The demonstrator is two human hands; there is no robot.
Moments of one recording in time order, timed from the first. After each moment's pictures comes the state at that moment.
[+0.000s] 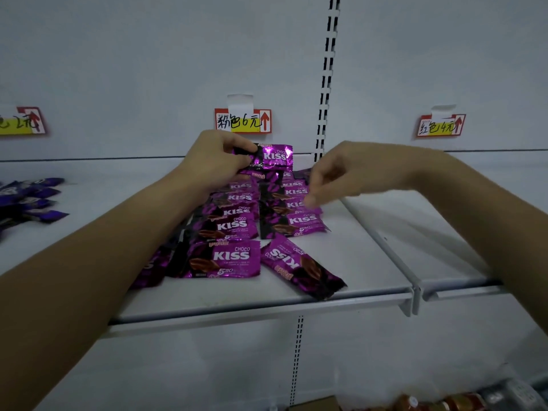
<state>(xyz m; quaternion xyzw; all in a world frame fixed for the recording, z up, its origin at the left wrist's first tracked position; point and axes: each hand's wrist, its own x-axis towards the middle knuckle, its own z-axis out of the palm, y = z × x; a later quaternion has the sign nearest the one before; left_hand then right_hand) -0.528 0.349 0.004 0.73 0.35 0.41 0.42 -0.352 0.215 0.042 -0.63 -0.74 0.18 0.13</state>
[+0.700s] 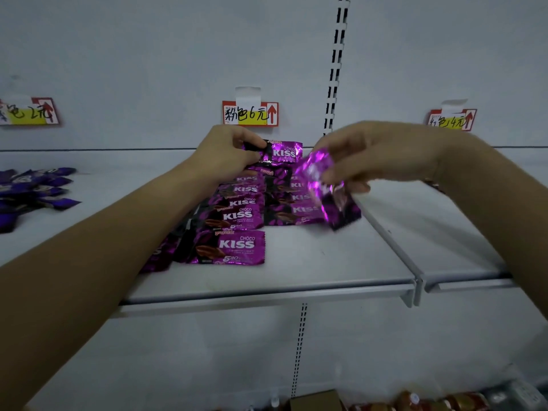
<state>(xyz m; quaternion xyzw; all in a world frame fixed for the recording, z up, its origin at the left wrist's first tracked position) -0.530 0.346 0.002 0.75 0.35 0.39 0.41 -0.350 0.203 0.050 -0.56 -0.72 0.34 0.23</state>
